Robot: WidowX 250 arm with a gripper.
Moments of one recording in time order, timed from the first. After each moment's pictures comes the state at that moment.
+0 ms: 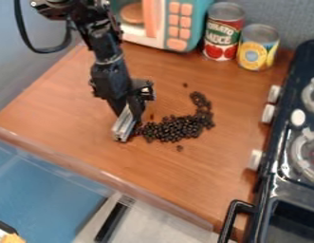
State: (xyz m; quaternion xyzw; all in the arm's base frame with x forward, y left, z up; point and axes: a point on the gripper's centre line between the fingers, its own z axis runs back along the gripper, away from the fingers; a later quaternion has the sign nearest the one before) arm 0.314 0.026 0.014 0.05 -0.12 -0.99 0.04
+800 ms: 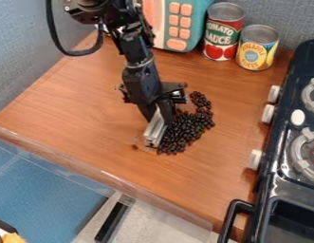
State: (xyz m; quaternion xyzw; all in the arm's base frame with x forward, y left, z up) arm 0.319 -0.015 0.017 0.03 -0.15 -0.99 0.03
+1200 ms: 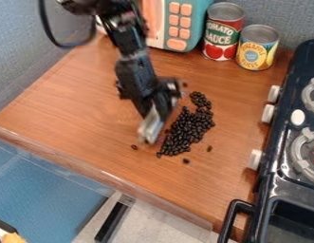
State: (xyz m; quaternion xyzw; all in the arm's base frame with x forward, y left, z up) arm 0.317 0.004 0.035 0.02 -0.17 -0.99 0.04
